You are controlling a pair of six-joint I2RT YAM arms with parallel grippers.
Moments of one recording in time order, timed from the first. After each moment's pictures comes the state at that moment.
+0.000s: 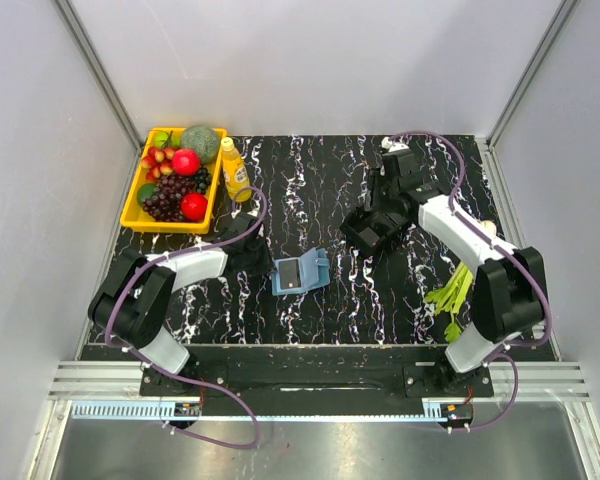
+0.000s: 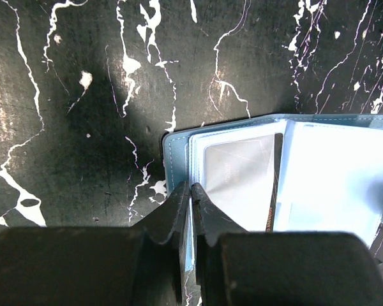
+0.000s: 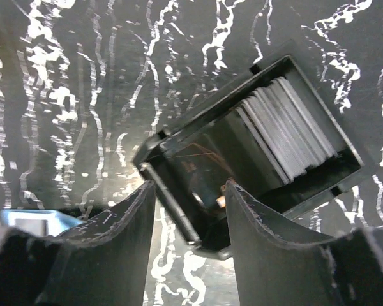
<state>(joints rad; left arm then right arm) -0.49 1.59 0.77 -0.15 0.10 -0.70 0.38 1.60 1.25 -0.37 0.09 0.35</state>
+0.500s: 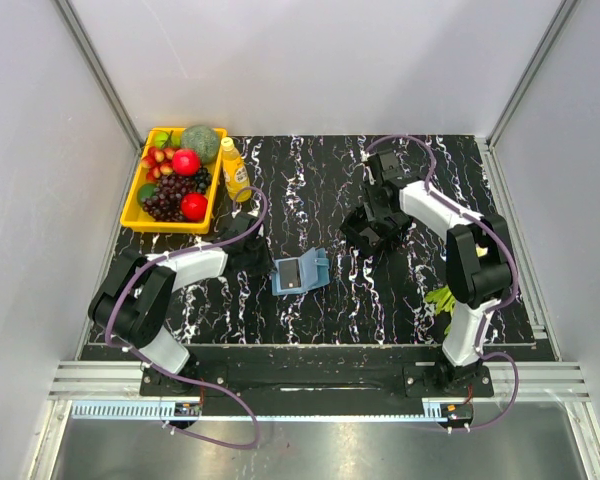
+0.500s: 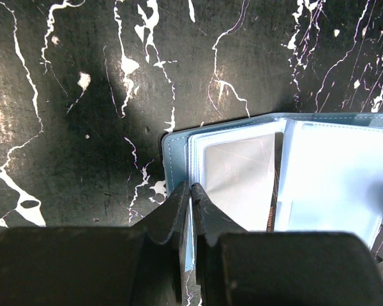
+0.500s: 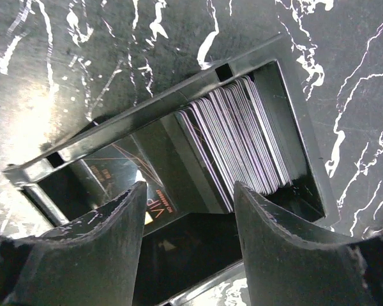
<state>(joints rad) -0.49 1.59 0.77 -0.16 0.11 -0.69 0.35 1.88 1.42 -0.51 0.21 0.03</state>
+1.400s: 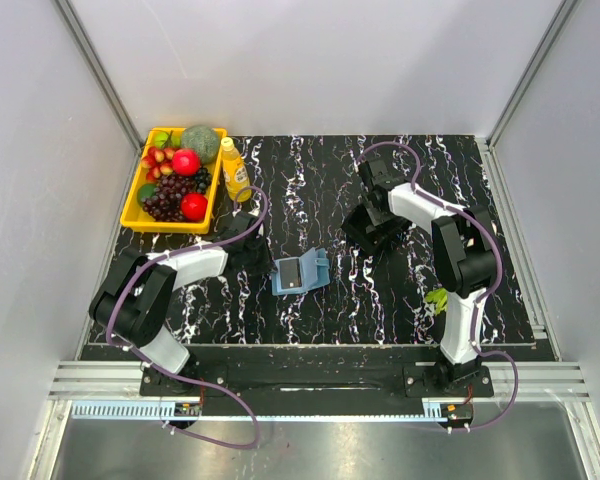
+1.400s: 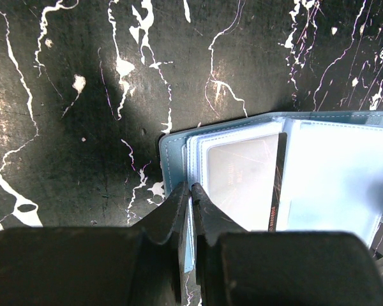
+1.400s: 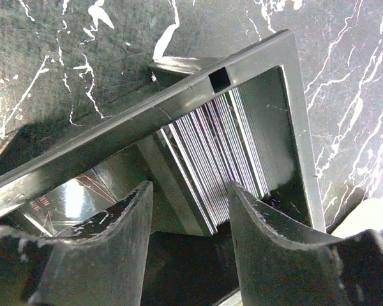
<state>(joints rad) -0.49 1.60 0.78 -0.16 0.13 -0.68 0.37 2.00 1.44 -0.49 0.41 -0.10</state>
